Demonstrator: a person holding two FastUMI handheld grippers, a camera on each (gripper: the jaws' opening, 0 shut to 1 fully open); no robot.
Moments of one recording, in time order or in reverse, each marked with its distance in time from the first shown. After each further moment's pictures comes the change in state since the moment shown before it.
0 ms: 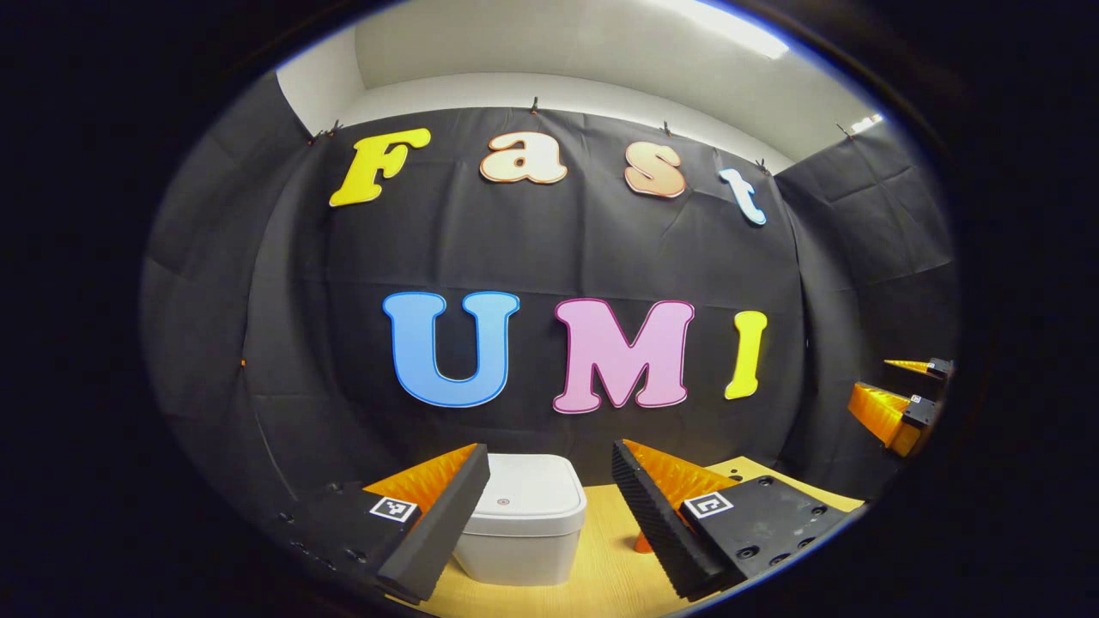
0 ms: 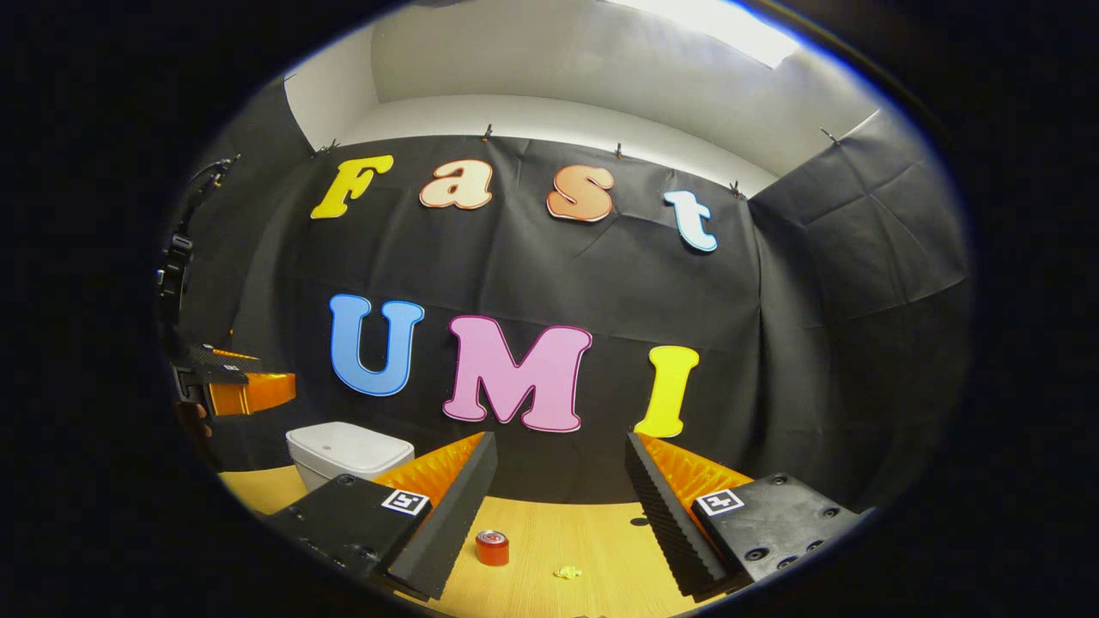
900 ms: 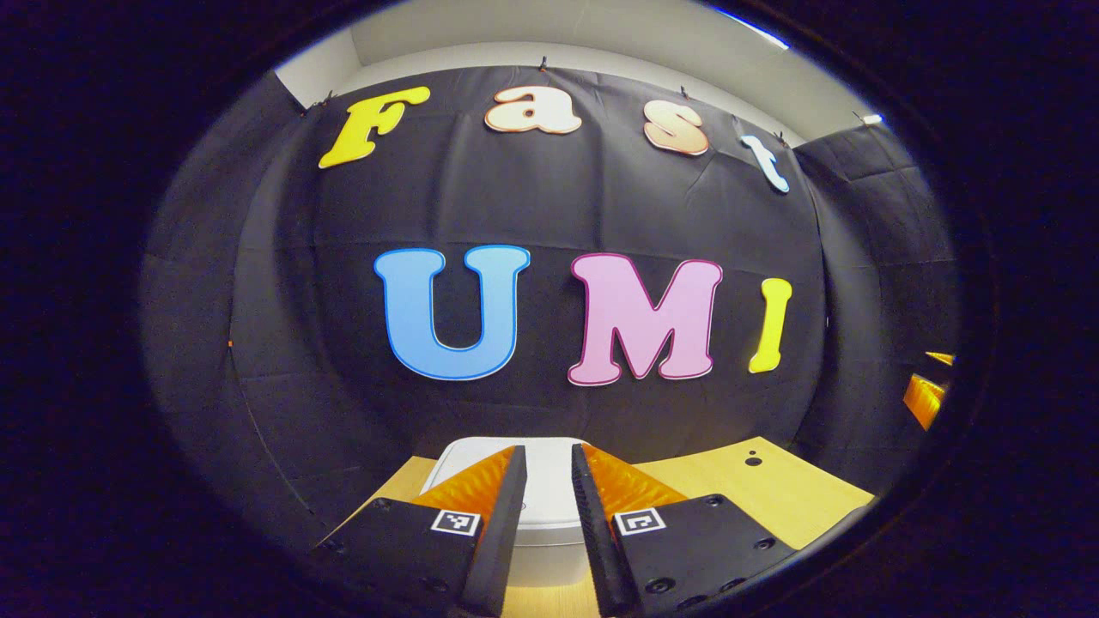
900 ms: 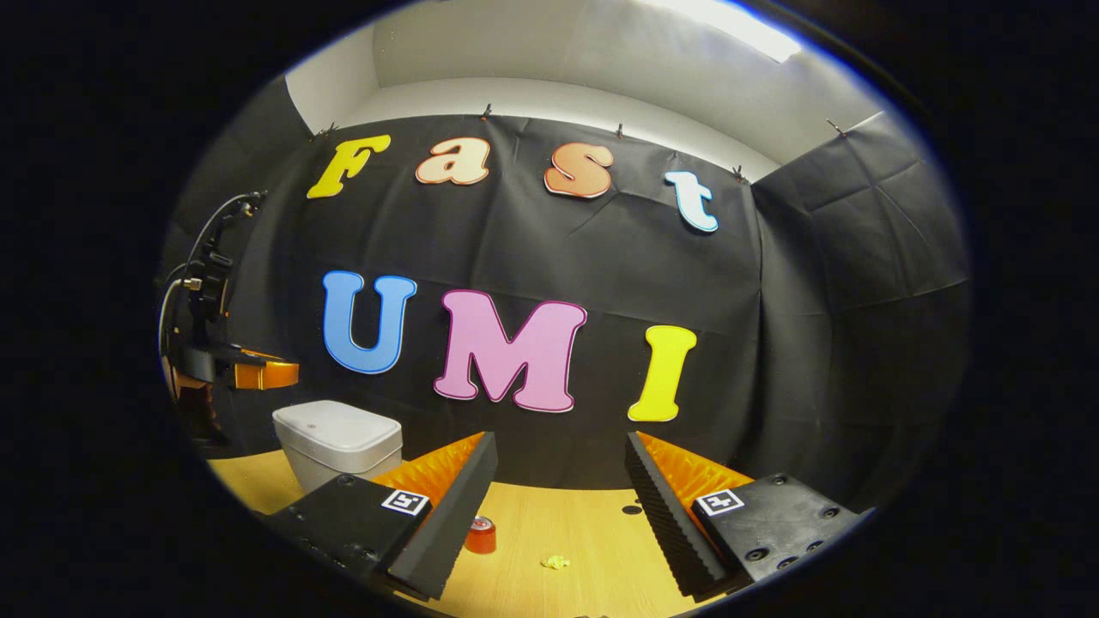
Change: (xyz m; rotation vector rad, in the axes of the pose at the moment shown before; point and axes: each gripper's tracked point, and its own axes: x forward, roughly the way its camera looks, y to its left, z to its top) left arm 0.080 0.026 -0.050 -0.013 0.140 -0.004; right arm 0.014 -0.020 -0.034 -0.030 0.084 -0.006
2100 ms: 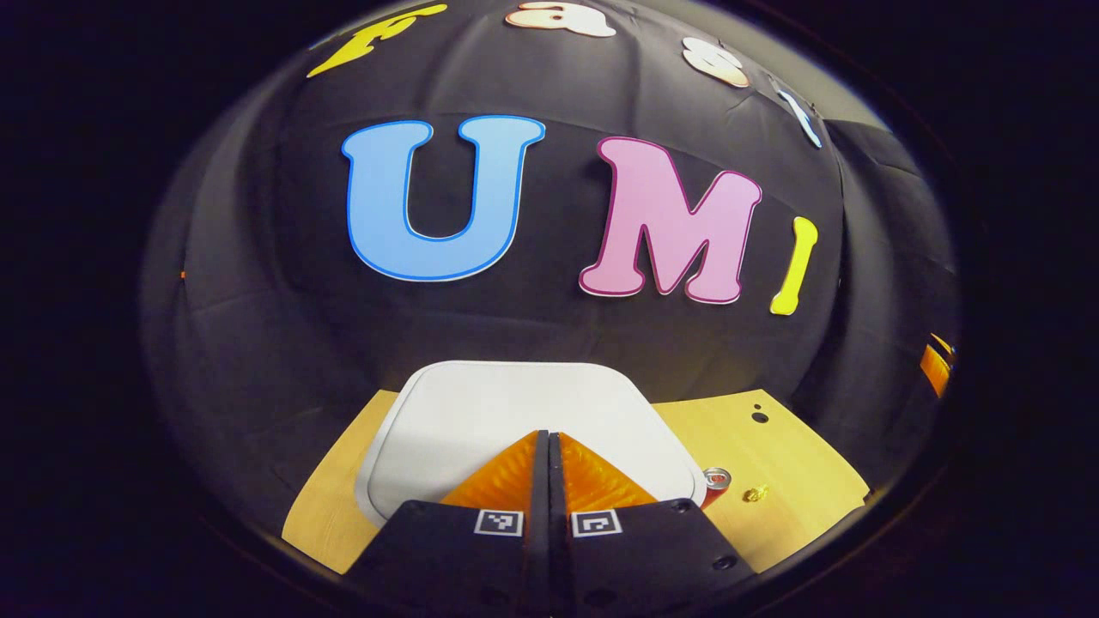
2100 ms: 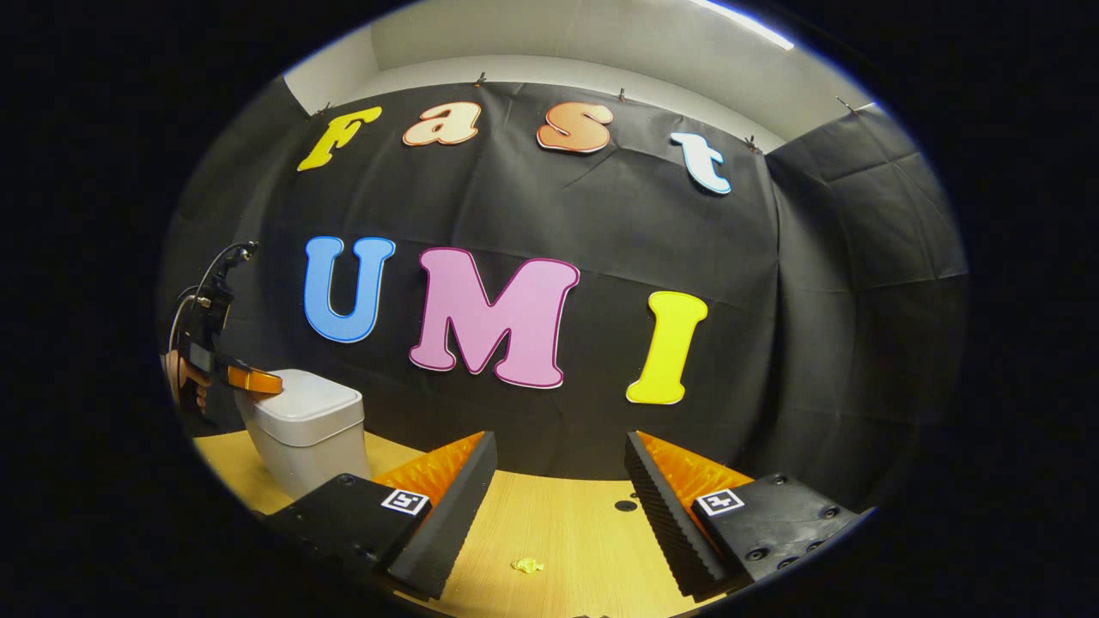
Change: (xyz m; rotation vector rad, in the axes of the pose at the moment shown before) left arm 0.089 0.025 -0.090 -0.040 0.246 -0.081; right arm 0.072 -0.039 -0.052 -0.001 0.080 0.030
